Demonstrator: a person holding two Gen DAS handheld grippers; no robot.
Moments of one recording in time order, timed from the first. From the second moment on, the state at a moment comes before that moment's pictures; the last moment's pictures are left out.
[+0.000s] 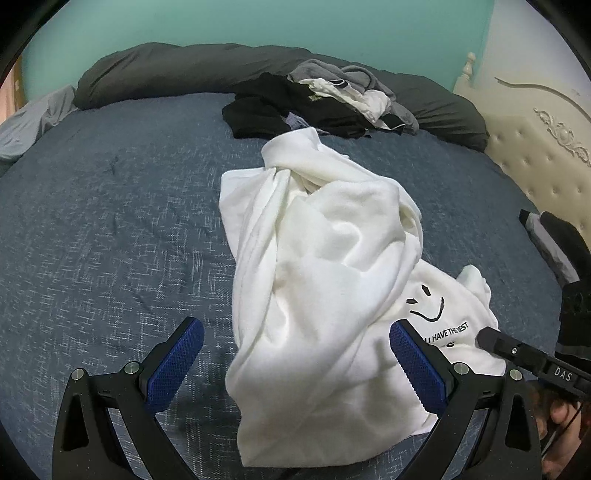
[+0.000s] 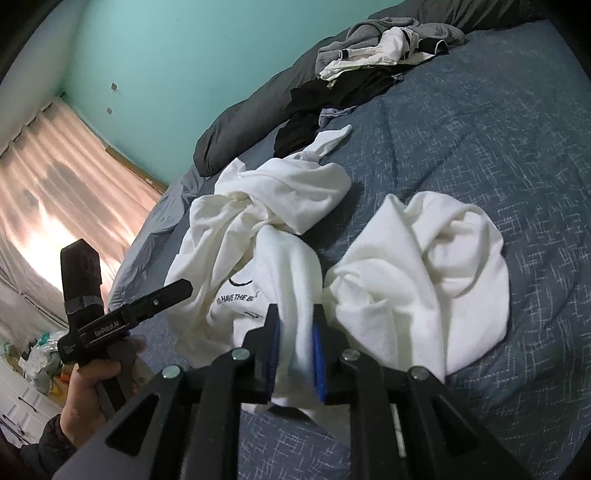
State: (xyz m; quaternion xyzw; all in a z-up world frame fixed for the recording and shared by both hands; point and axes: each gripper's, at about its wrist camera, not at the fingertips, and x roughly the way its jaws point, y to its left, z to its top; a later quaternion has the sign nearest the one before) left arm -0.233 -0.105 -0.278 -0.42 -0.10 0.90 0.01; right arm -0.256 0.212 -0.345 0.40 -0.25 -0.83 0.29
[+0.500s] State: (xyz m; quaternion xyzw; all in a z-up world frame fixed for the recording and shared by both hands) left arm -0.238 -0.110 -0.295 -0.43 -0.13 0.89 0.01; right arm -0.259 0.214 -0.349 0.41 -0.26 -0.83 0.29
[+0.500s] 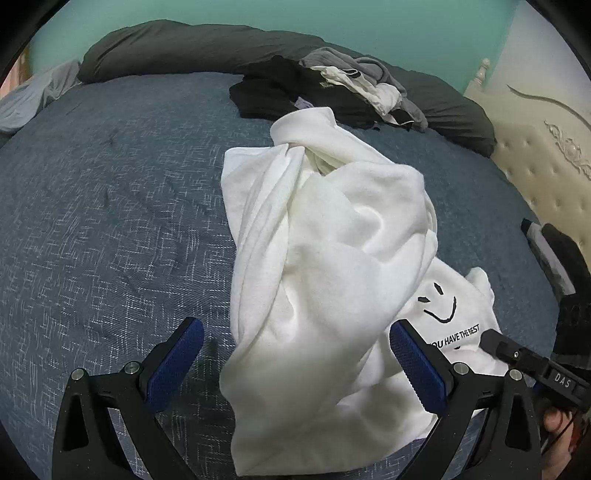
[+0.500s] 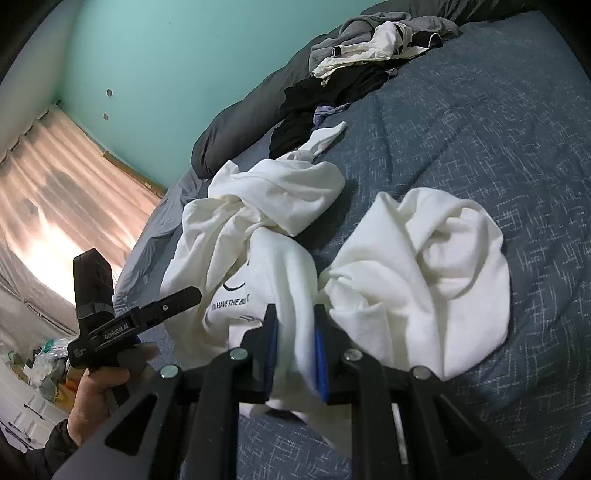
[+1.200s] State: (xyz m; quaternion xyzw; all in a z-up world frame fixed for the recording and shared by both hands) left arm -0.236 -0.116 -0.297 -0.43 -0.13 0.89 -0.02; right arm -0.259 0.216 -0.350 0.41 -0.26 -0.82 0.29
